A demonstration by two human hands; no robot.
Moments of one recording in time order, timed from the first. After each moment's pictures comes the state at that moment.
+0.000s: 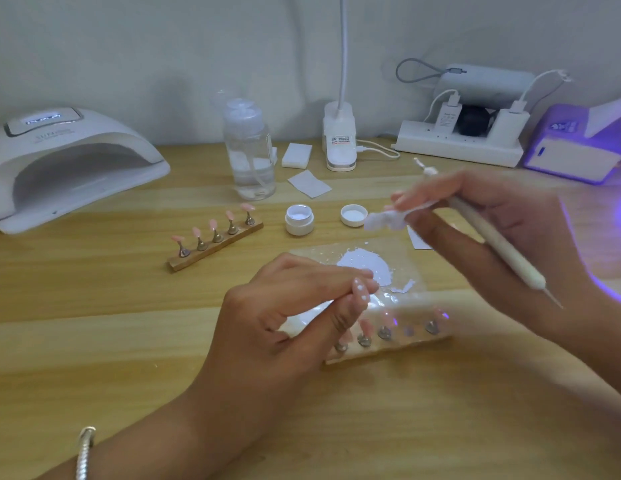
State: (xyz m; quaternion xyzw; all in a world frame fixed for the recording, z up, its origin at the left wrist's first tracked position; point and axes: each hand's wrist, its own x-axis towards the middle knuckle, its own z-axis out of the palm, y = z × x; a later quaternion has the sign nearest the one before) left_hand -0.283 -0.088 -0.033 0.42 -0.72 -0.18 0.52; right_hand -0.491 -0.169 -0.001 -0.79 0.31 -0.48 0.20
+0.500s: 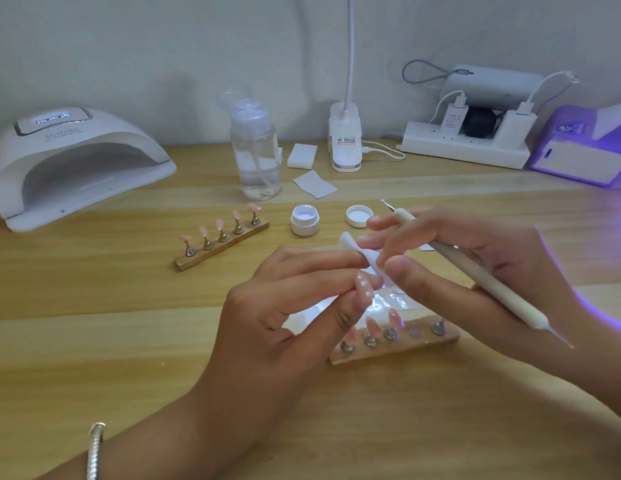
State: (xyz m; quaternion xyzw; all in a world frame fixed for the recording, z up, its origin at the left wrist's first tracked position) left_hand -0.282 -0.088 -0.030 0.41 -0.71 -0.17 0.54; right_hand -0.478 -0.144 0.004 -0.82 0.28 -0.41 0.27
